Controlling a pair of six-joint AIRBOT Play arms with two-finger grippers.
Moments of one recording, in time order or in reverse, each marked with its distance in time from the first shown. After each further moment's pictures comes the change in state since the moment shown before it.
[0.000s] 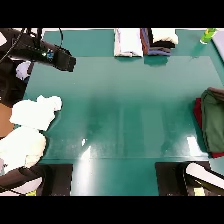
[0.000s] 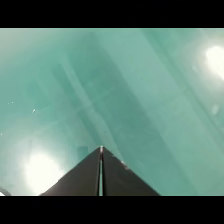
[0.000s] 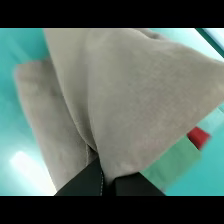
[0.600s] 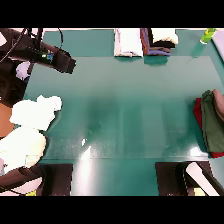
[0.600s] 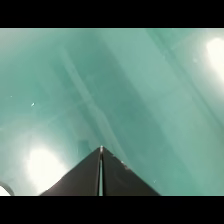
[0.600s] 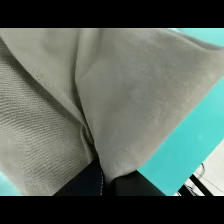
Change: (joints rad) left arm 0.000 0.000 0.000 0.000 -0.029 0.007; right arm -0.091 0.257 -0.630 -0.152 -0.159 -0.045
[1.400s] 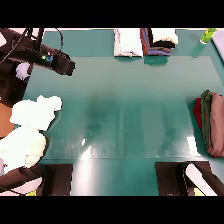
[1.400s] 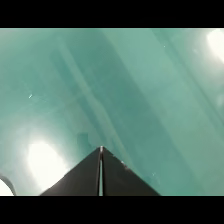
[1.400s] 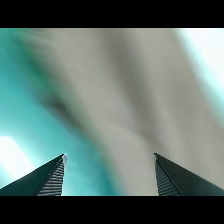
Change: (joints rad) left arm 0.000 0.000 0.000 0.000 -0.024 0.000; right arm 0.307 0.008 0.063 0.257 -0.229 -0.040
